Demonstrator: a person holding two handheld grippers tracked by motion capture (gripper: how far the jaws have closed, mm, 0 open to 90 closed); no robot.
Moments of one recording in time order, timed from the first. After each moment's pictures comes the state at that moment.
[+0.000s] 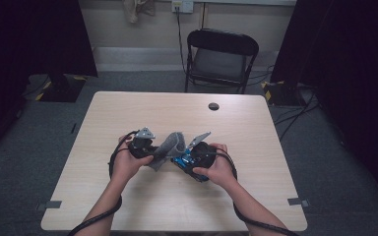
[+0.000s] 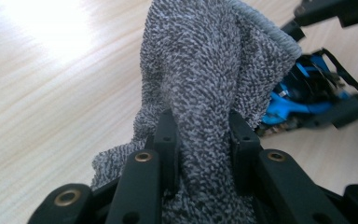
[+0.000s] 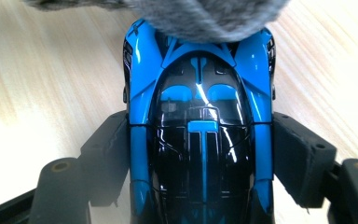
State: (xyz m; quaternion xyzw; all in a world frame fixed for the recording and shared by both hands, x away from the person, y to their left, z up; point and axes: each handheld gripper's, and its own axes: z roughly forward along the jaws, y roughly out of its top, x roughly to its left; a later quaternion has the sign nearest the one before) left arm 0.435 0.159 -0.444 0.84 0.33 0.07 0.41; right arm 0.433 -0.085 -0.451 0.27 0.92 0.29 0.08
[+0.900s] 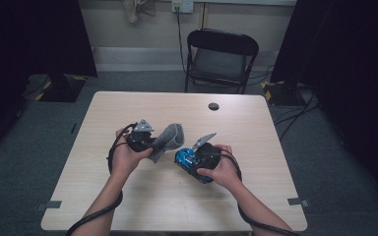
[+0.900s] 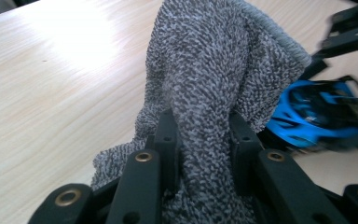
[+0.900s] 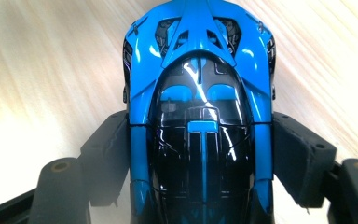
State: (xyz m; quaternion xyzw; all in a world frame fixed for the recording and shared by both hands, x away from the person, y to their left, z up) left arm 0.447 0.156 -0.423 0.84 0.35 0.13 0.40; right arm 0.427 -0.096 -0.449 0.27 0.91 0.29 0.07
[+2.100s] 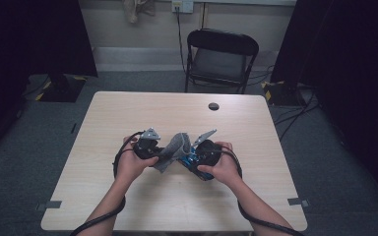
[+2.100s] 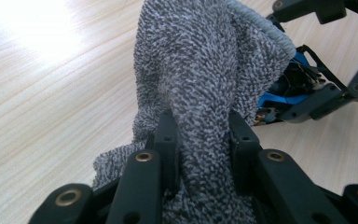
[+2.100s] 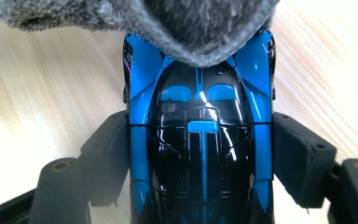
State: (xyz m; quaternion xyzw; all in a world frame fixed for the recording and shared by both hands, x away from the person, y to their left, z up) left arm 0.431 0.143 -0.439 0.85 0.32 0.06 0.42; right arm 0.436 -0.099 -0.444 0.28 0.91 0.29 0.07
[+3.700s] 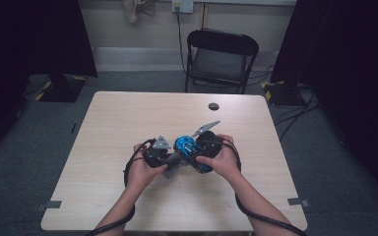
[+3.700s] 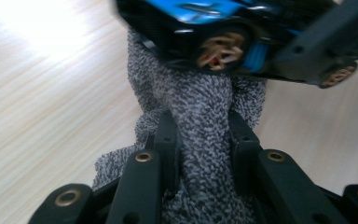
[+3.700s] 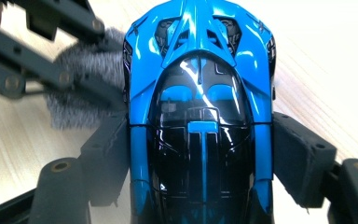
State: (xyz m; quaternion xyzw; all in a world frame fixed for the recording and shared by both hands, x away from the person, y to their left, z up) left arm 0.418 0.111 -0.459 0.86 0.30 0.10 0.40; right arm 0.446 -0.097 -0.420 0.30 0.89 0.32 0.07
